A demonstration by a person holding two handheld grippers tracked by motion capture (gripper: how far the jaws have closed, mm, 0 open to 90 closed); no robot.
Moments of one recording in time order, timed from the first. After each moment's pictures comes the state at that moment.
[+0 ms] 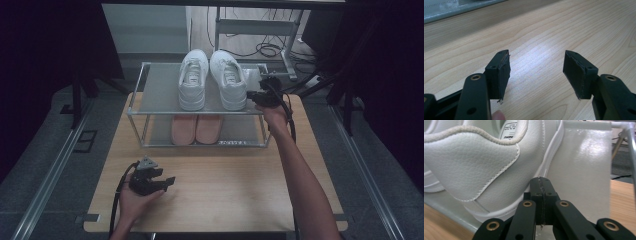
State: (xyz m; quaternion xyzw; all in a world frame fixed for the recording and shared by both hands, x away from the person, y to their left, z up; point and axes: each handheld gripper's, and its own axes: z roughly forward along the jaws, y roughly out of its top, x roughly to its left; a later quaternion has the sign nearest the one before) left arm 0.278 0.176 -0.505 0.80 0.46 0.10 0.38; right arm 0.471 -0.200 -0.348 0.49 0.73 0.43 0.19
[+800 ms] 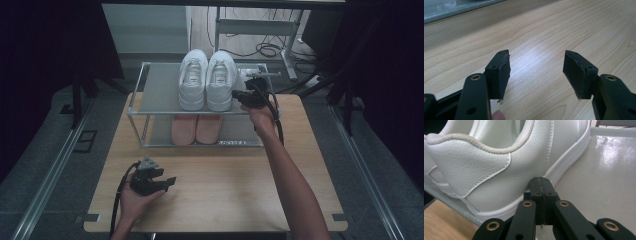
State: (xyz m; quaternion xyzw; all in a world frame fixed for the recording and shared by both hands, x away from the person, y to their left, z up) left arm 0.280 0.175 -0.505 0.80 0.45 0.10 0.38; right arm 0.466 -0.161 -0.347 0.47 0.73 0.46 0.18
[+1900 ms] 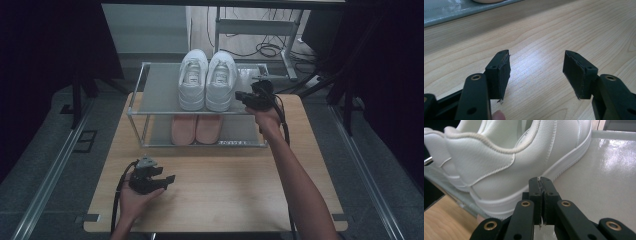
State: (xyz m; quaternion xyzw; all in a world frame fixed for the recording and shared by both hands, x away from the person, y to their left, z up) left arm 0.280 0.177 -0.502 0.79 0.46 0.10 0.39; right arm 0.458 -0.178 -0.348 0.44 0.74 0.48 0.17
